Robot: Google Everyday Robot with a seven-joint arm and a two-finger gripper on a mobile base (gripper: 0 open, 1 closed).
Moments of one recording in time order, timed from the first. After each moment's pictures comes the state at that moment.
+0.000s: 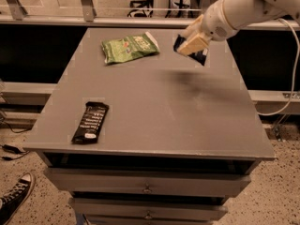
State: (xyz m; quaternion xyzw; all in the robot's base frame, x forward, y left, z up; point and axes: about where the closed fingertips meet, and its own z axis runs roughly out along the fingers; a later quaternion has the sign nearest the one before) arm 0.678 -0.137 0.932 -0.57 0.72 0.08 0.39
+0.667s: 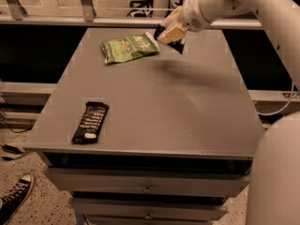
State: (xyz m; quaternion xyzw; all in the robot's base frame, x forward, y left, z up) arm 0.744 -0.083 0.939 -0.59 0.68 0.10 0.43
